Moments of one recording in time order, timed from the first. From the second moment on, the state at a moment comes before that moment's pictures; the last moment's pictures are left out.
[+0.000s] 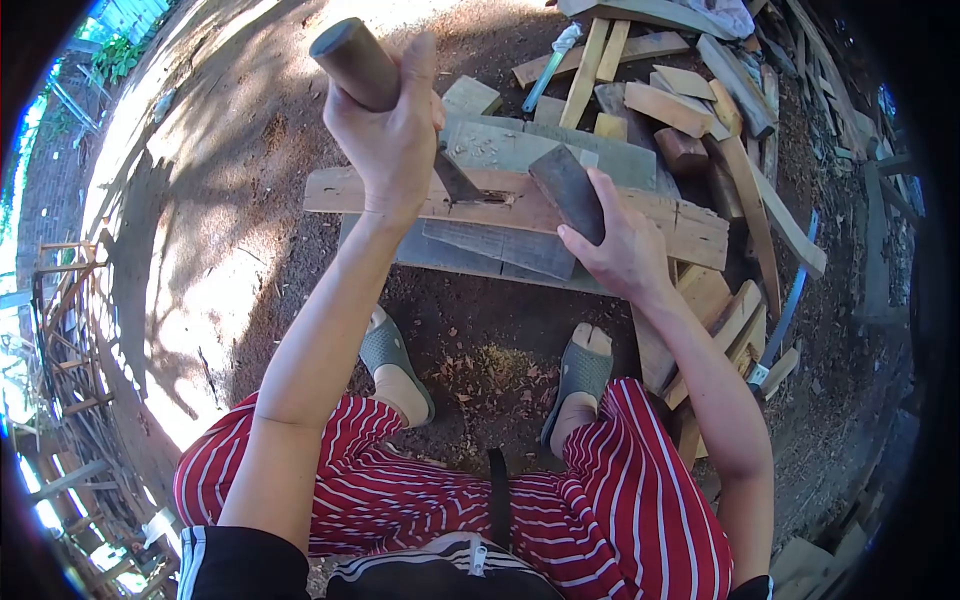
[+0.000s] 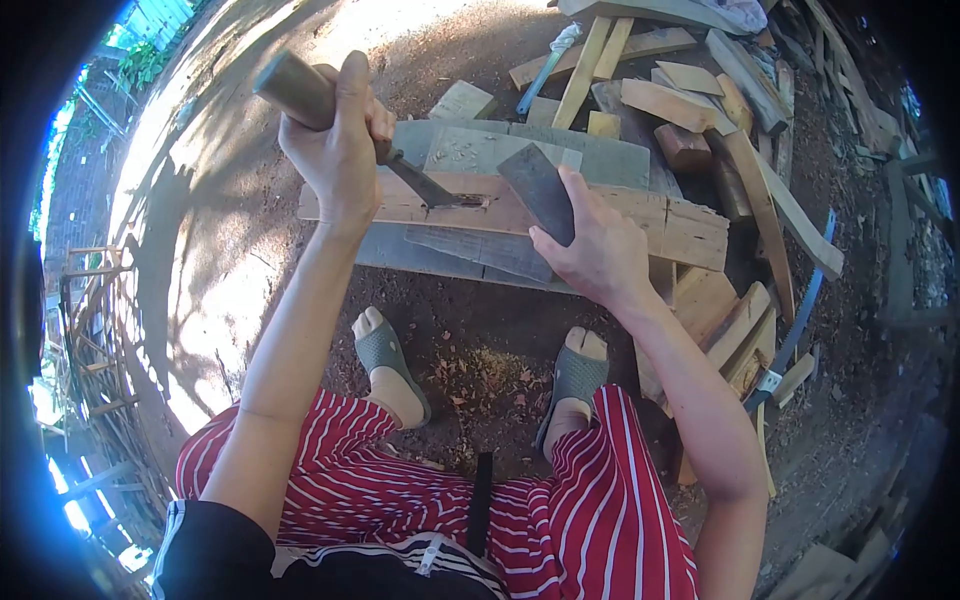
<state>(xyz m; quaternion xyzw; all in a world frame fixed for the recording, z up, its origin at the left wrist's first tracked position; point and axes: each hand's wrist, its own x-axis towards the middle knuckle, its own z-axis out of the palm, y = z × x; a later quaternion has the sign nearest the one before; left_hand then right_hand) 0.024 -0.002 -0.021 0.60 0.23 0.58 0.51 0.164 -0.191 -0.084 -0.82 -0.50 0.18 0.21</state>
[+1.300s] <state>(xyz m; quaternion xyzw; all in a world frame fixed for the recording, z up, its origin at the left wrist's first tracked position) 0.007 -0.094 -0.060 0.74 0.08 0.58 0.31 0.162 -0.190 -0.088 -0.81 -0.50 0.21 0.24</state>
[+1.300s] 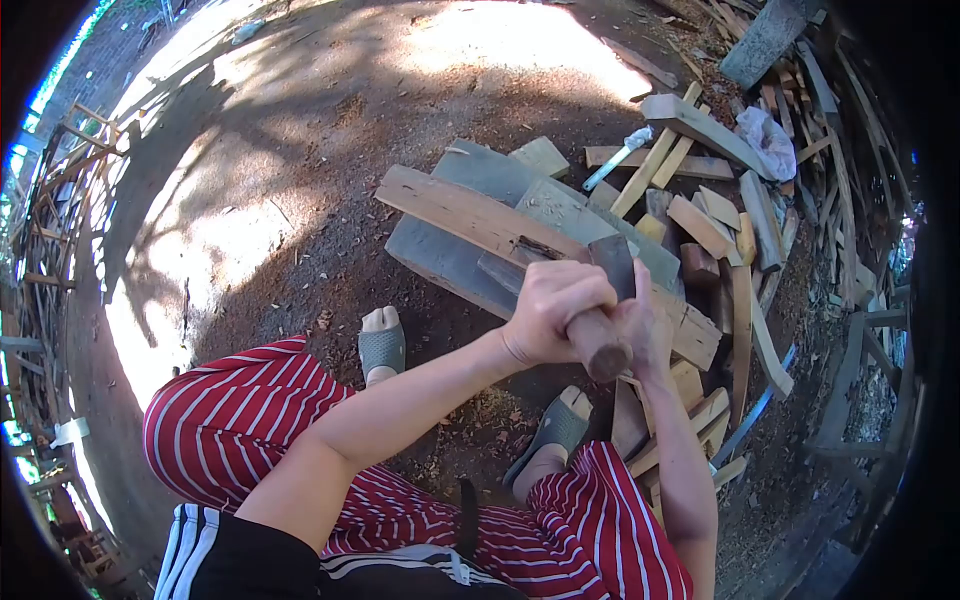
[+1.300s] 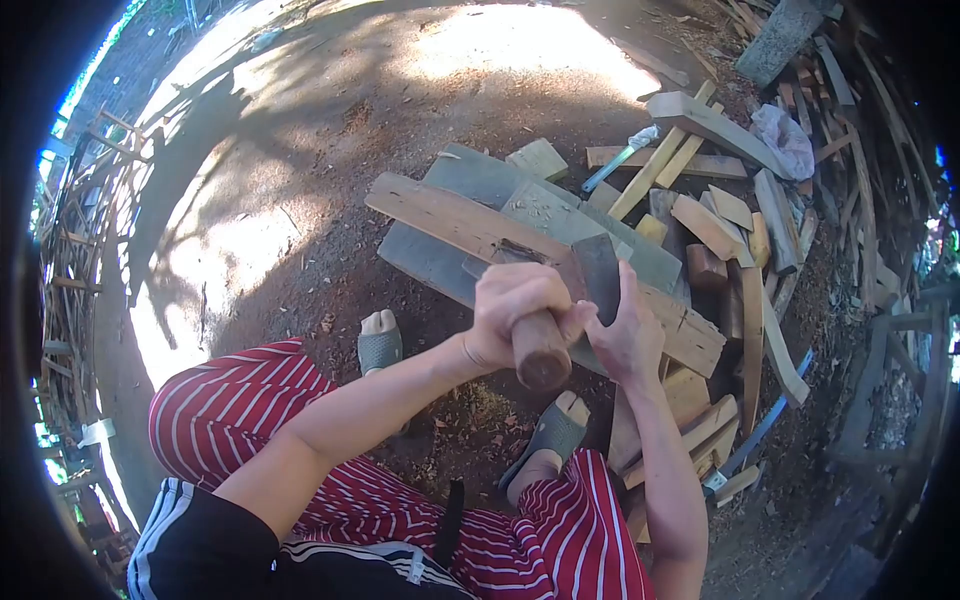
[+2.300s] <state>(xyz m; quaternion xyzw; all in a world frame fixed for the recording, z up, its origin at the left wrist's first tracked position) 0.012 -0.042 -0.033 0.61 0.26 0.59 0.46 0.159 -0.192 -0.089 -0.81 -0.52 0.14 0.22</state>
